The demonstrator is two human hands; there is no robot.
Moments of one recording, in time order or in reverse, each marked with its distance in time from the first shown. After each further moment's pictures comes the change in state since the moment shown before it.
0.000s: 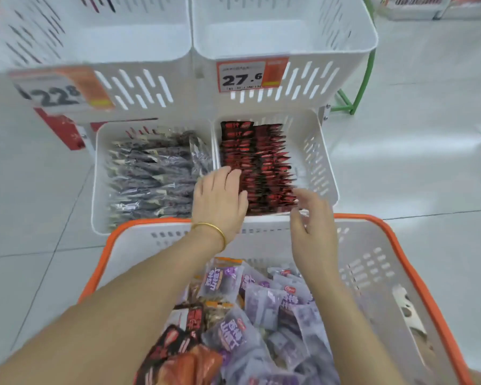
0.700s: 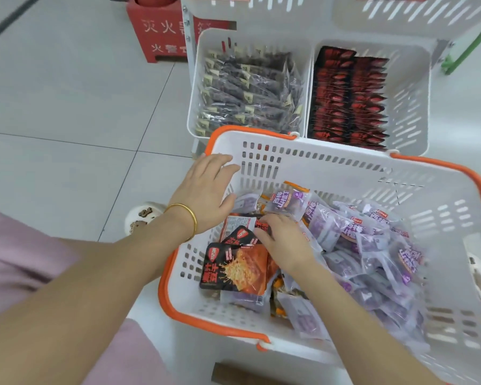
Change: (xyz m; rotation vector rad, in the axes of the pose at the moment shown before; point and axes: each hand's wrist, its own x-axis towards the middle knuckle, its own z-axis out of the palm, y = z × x) left_hand -0.192 -0.131 -0.038 0.013 -0.141 0.033; right_hand -0.166 -0.016 0.093 -0.489 -0.866 -0.040
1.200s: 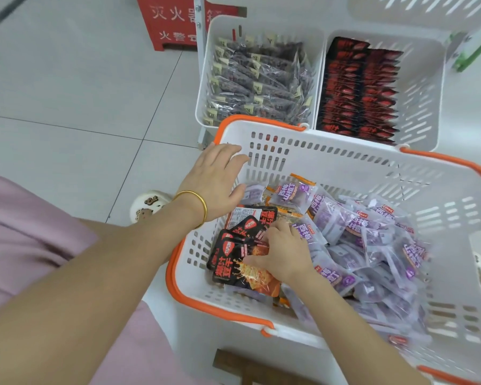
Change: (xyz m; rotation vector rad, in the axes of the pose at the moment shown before) left_hand -0.001 0.001 0.001 0.068 -0.006 -0.002; right_hand -0.025 -0.015 0.012 -0.174 -0.161 0.078
